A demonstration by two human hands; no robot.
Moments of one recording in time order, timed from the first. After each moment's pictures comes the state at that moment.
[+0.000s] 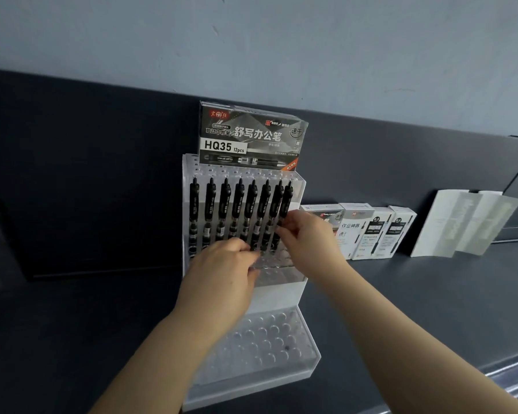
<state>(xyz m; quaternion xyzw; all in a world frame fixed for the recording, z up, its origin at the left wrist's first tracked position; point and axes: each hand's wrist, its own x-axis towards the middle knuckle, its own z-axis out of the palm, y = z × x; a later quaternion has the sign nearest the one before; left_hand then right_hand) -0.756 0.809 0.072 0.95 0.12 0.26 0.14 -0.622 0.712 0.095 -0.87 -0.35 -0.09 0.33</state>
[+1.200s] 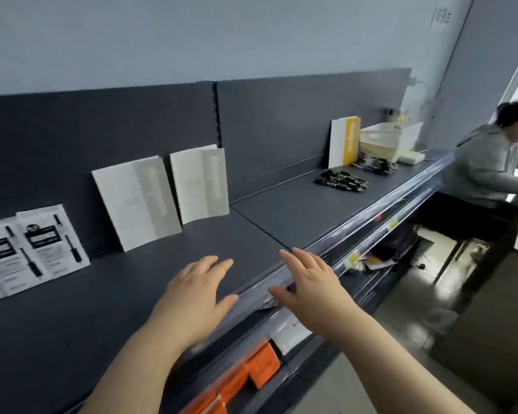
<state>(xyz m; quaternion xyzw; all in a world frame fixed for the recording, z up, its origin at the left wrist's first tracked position) -0.426 0.274 0.042 0.99 -0.03 0.01 0.11 -0.381 0.075 0.022 -0.97 -0.19 0.00 0.18</state>
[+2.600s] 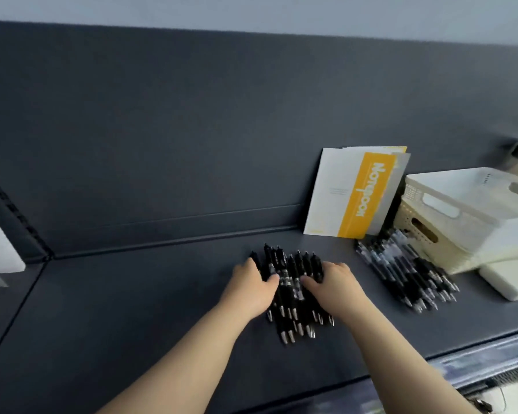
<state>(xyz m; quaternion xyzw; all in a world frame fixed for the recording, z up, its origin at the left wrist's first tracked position) 0.160 -0.052 -0.030 0.84 0.33 -0.05 0.42 0.259 -0.184 -0.045 -0.95 -0.19 0.14 0.20</state>
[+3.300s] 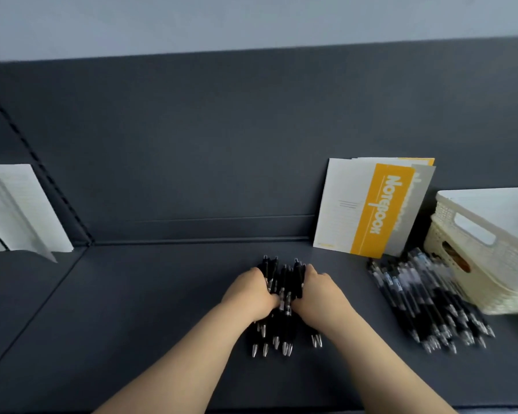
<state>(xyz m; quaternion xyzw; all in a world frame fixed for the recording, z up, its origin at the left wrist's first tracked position) 0.189 -0.073 -0.038 0.87 0.40 -0.05 0.28 0.273 -0.177 -0.046 -0.90 -0.32 0.20 0.21</state>
